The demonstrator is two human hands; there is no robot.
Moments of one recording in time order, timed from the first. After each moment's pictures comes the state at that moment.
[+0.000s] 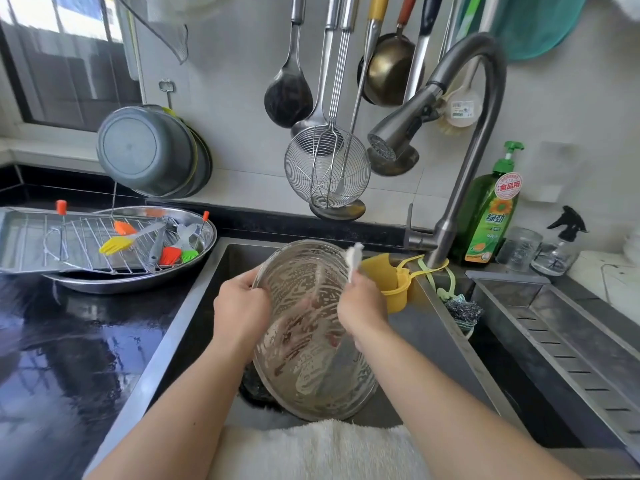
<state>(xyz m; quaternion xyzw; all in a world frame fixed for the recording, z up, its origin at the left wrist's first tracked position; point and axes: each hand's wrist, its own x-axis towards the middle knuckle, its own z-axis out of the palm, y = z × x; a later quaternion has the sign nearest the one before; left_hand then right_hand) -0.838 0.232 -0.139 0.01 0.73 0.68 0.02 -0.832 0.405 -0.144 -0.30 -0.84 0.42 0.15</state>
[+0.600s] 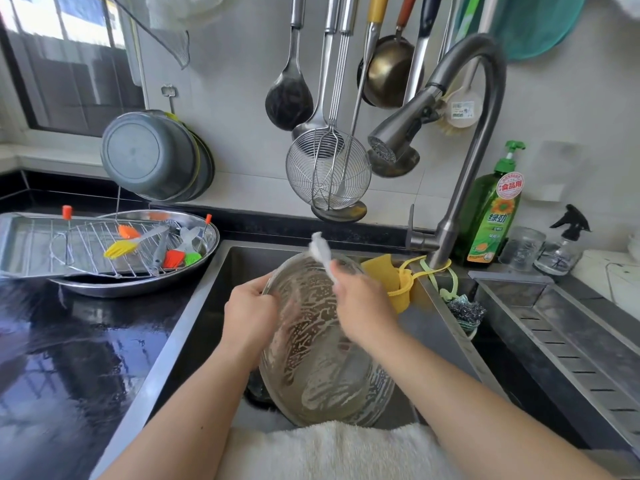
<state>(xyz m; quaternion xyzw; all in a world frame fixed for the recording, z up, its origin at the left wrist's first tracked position) -0.840 0.235 -0.144 0.05 0.74 0.66 0.05 -0.811 0.407 -0.123 -0.10 -0.96 0.21 0.14</state>
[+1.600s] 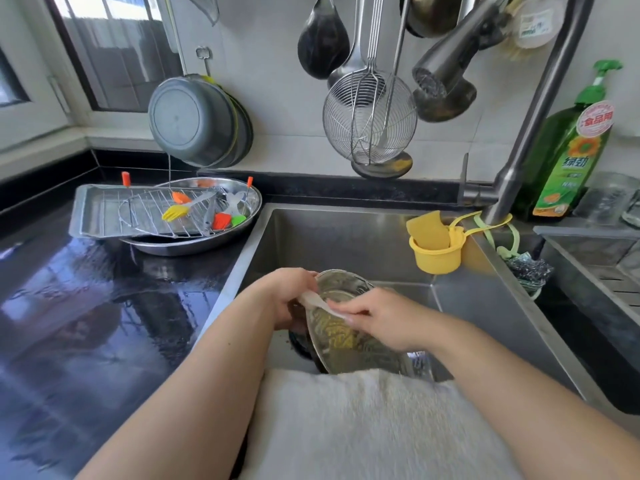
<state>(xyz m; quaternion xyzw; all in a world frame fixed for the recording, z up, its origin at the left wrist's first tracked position) -0.856 0.217 -0.162 -0.06 0.71 0.61 0.34 -0.788 0.401 -0.178 0.11 -0.95 0.28 -0.12</state>
